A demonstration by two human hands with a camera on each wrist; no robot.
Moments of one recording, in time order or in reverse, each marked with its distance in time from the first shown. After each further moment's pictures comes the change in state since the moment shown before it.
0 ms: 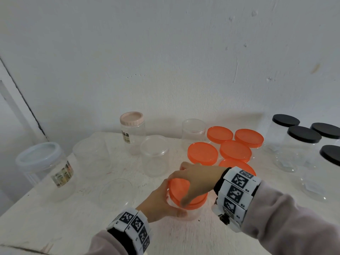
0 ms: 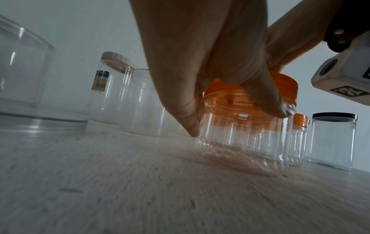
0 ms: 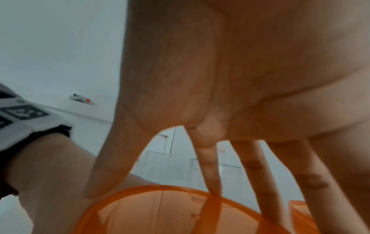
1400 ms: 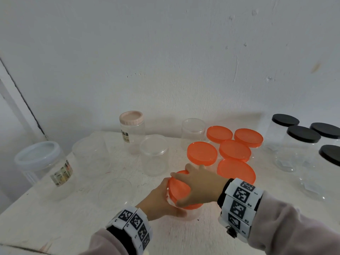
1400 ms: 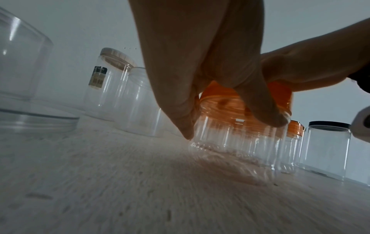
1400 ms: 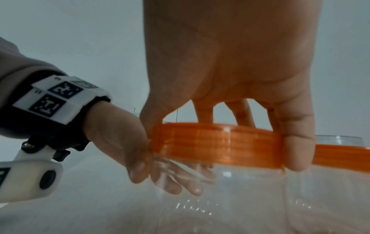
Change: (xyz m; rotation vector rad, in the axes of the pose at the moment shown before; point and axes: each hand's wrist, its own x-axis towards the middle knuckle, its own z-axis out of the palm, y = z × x) left_hand 0.004 -0.001 -0.001 0.040 0.012 -0.033; right_hand -0.002 0.001 0.028 -0.019 0.174 0.047
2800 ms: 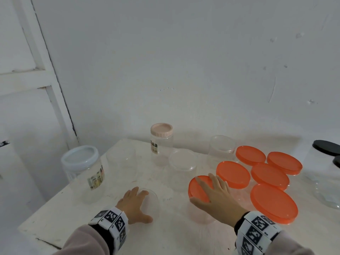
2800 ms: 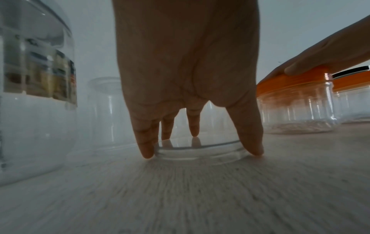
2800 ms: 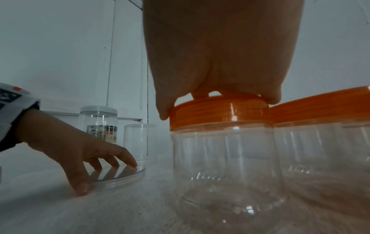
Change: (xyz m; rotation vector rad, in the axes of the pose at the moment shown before) left_hand -0.041 -0.057 -0.115 0.741 0.119 -0.415; right_hand 0.042 -0.016 0.022 0.175 0.237 0.132
